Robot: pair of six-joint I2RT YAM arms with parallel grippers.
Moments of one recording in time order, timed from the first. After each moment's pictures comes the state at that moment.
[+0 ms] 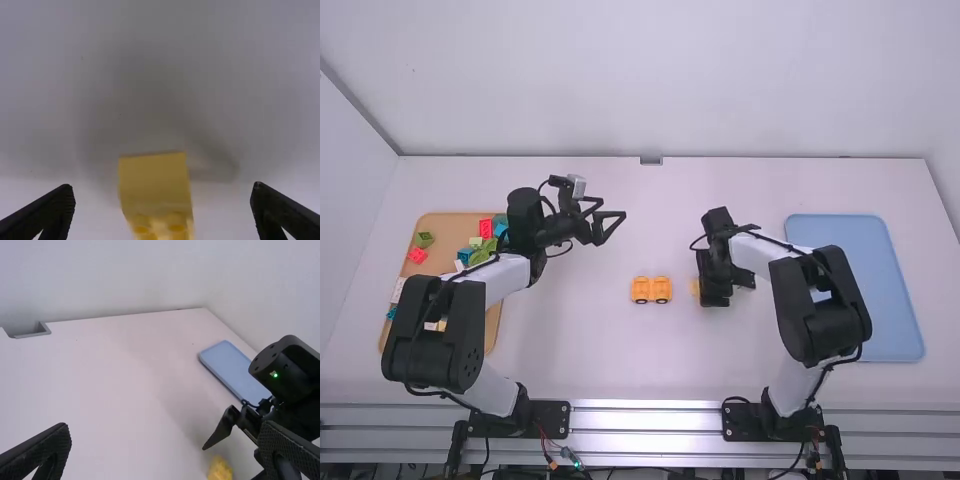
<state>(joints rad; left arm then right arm) -0.06 1.63 0.74 0.61 0.86 -0.26 0.31 1.86 1.00 -0.63 -0.17 1.81</state>
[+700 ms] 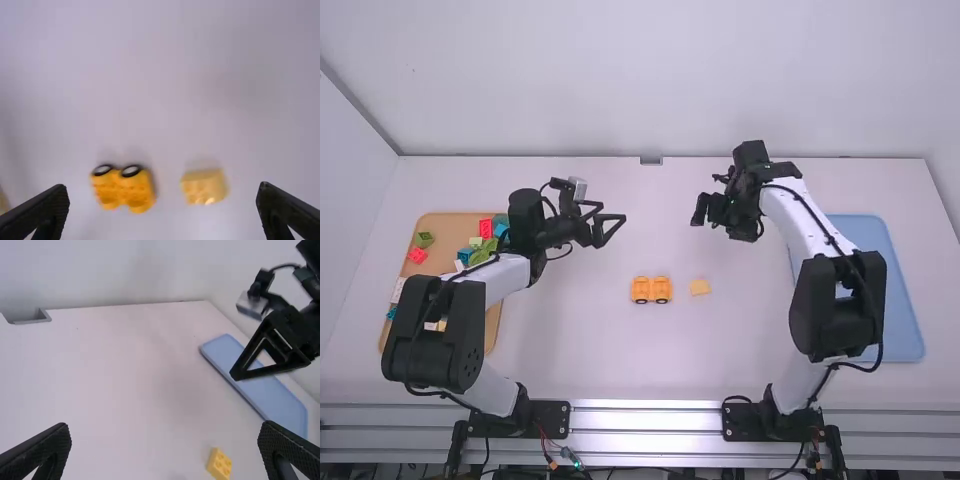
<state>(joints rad) -0.05 1.63 0.74 0.55 0.86 -0.24 0.16 1.86 1.49 -0.96 -0.30 0.22</state>
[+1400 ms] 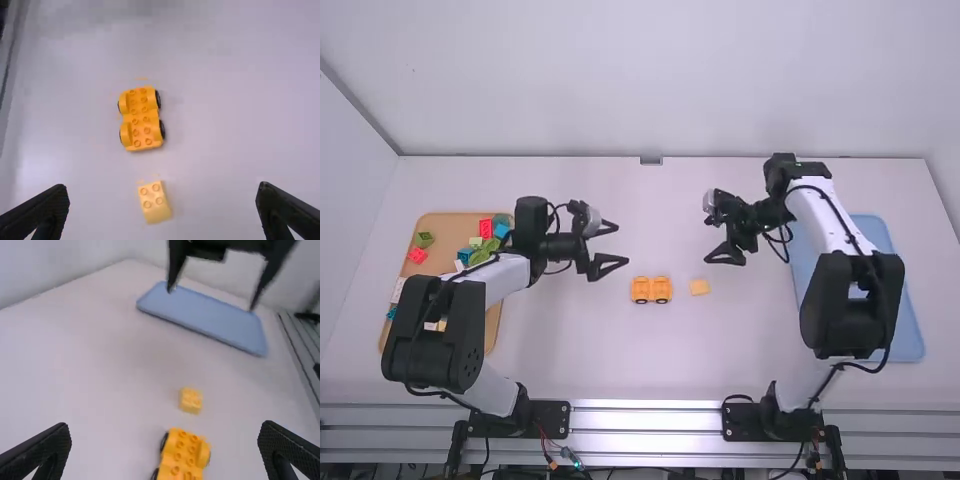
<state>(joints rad) -0.05 1.63 0.74 0.23 1.19 0.43 0.01 1.86 1.49 -1.27 -0.85 -1.51</state>
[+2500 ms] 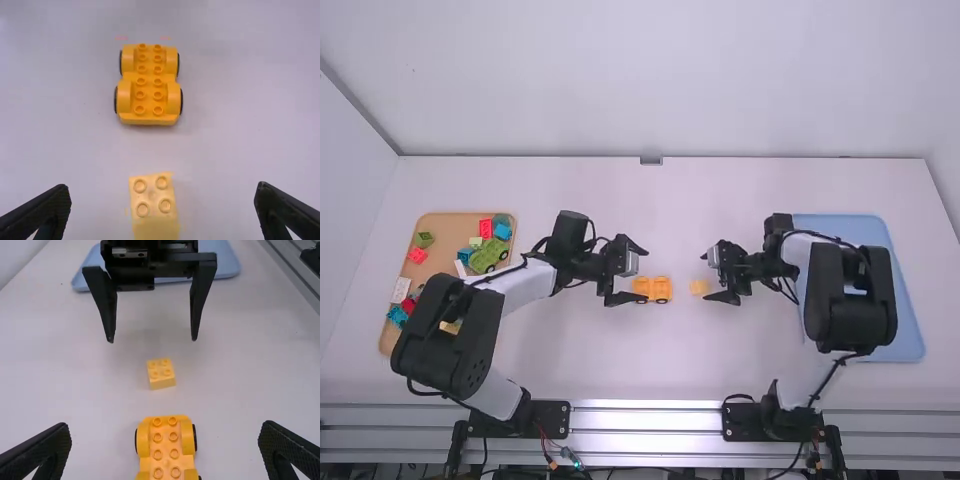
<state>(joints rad) -0.27 1.63 0.74 0.03 1.02 0.94 -0.05 1.91 0.95 -0.65 -0.97 -1.73</state>
